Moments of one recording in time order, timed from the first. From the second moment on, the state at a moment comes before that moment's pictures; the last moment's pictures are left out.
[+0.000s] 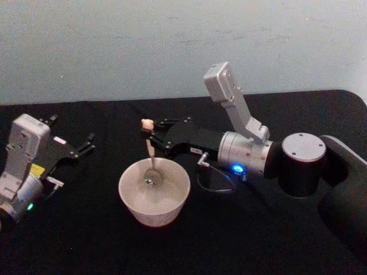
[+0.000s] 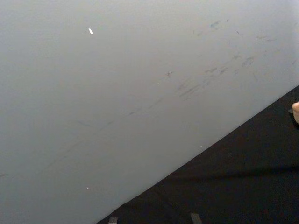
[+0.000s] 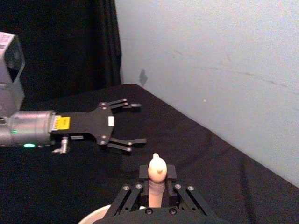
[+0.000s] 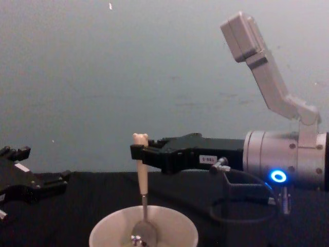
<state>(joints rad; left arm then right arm) -0.20 0.60 0.45 -1.41 -0.25 -0.12 0.03 0.53 0.31 -0.65 -1.29 0.46 0.12 0.56</state>
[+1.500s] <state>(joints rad) -0.20 0.60 0.45 -1.41 -0.25 -0.12 0.03 0.41 0.46 -0.68 -1.53 0.53 0.17 0.64</state>
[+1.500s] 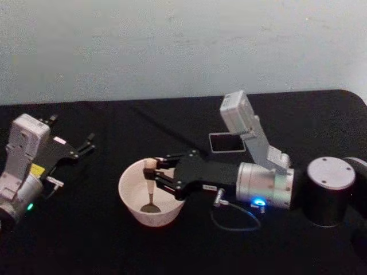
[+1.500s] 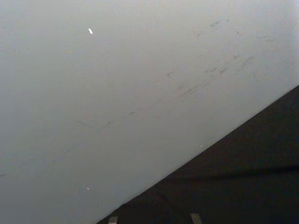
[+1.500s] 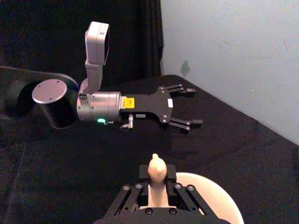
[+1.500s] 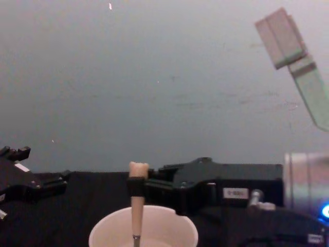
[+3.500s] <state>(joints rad) -0.20 0.60 0.45 -1.41 -0.25 -0.12 0.03 0.39 0.48 -0.63 -1.53 0.53 0.19 0.62</state>
